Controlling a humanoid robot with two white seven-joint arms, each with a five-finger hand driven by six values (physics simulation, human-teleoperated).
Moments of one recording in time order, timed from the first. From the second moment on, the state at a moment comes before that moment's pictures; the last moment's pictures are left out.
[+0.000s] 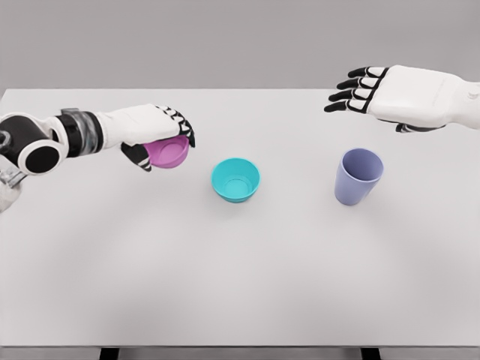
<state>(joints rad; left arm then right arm) -0.86 0.76 -0.90 -1.66 -0.38 -0.07 -0.61 -0.70 -0.94 0.45 -1.73 0.44 -0.61 0.61</state>
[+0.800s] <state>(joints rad) -0.85 0.58 -0.94 -1.68 -0.41 -0.07 -0.61 -0.70 -0.94 0.45 -1.73 0.44 -0.61 0.61</state>
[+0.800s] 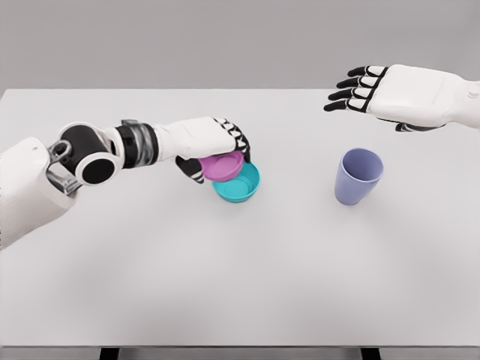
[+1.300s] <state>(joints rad) -0.85 0.54 -0.97 -1.67 -0.44 -0.07 -0.61 -0.70 -0.93 0.45 -1.73 0.44 -0.61 0.61</state>
